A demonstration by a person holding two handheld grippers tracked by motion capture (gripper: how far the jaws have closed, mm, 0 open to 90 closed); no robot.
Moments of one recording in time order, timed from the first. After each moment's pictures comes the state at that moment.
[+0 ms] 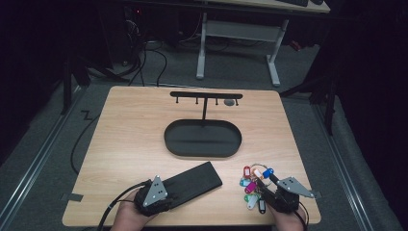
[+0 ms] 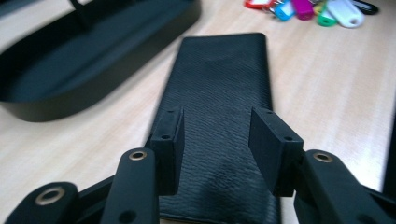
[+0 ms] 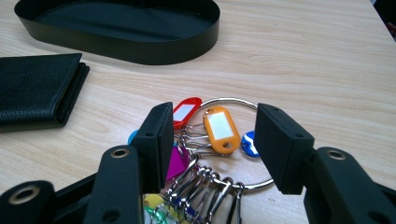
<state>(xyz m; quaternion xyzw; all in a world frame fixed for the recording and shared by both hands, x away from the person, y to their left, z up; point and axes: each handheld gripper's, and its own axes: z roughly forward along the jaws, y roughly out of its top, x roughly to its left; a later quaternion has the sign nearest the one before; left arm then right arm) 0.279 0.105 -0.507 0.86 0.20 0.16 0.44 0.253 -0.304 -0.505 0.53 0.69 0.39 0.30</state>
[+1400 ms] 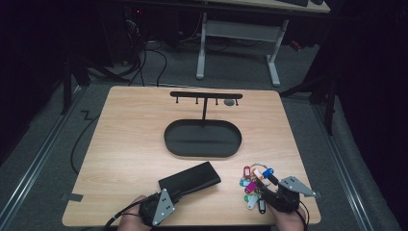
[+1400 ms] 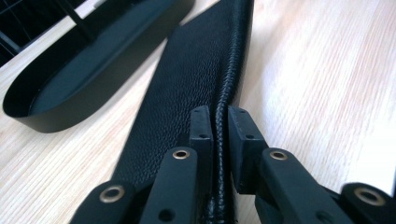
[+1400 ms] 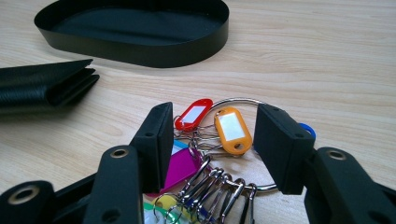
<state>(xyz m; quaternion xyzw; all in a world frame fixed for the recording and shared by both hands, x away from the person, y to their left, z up) 0.257 0.098 -0.511 0.86 0.16 0.25 0.42 0.254 -0.306 -0.503 0.53 0.69 0.41 0.27</state>
